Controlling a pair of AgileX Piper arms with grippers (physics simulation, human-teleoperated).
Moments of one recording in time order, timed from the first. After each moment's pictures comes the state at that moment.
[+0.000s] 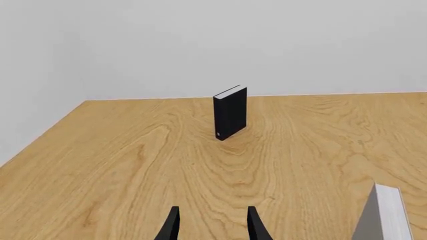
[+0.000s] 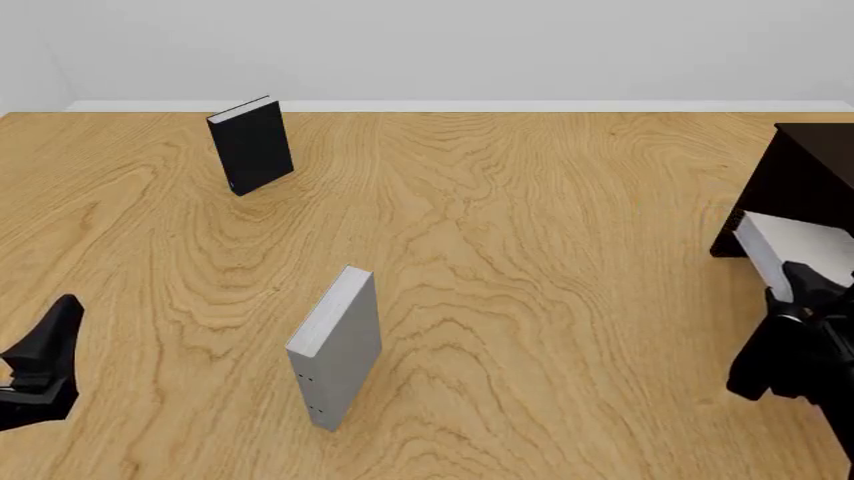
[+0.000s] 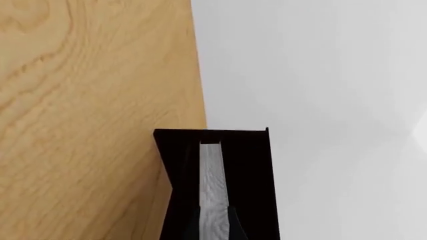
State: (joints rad) left arm 0.06 0.22 0.00 -0.13 0.06; right arm -0.21 1.43 -0.02 -1.21 -1.52
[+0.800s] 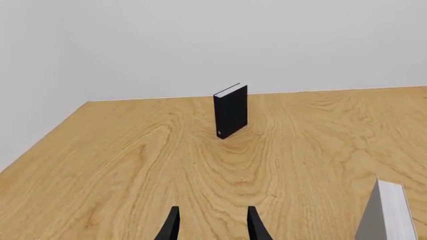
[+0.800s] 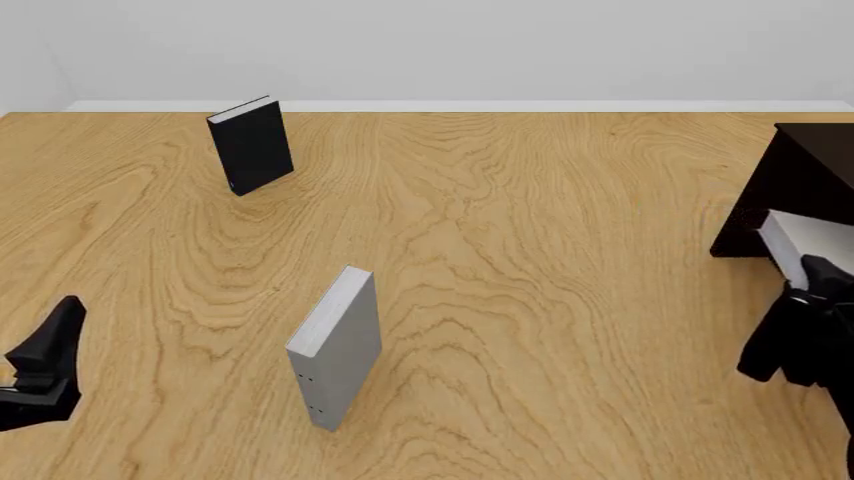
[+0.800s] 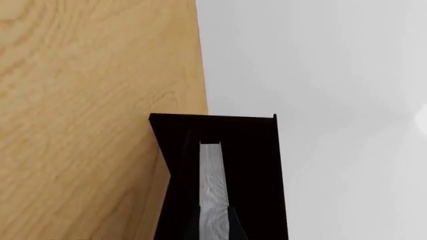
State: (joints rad) left arm 0.06 0.23 0.00 -0.13 0.08; right arm -0.29 1.52 -0.09 -1.21 -1.54
